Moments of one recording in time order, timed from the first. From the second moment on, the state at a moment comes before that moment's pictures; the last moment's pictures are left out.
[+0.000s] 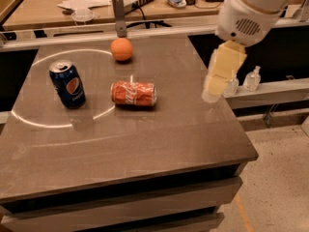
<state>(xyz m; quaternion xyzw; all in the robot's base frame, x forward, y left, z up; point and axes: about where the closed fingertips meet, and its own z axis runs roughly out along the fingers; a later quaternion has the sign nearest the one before) 0.501 -0.125 0.979 -0.59 0.79 0.00 0.16</state>
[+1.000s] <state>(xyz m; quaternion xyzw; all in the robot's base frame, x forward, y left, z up) 0.521 0.011 0.920 -0.61 0.78 0.06 0.13</state>
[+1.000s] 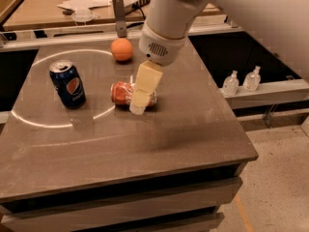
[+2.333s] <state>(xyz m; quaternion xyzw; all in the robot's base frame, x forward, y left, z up) 0.557 0.088 0.848 -0.66 0.74 0.08 0.09</state>
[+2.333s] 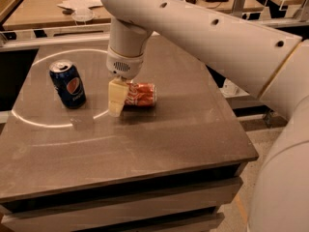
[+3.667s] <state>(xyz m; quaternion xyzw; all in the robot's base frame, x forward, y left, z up) 0.574 0.075 0.945 -0.59 0.64 0.29 0.39</state>
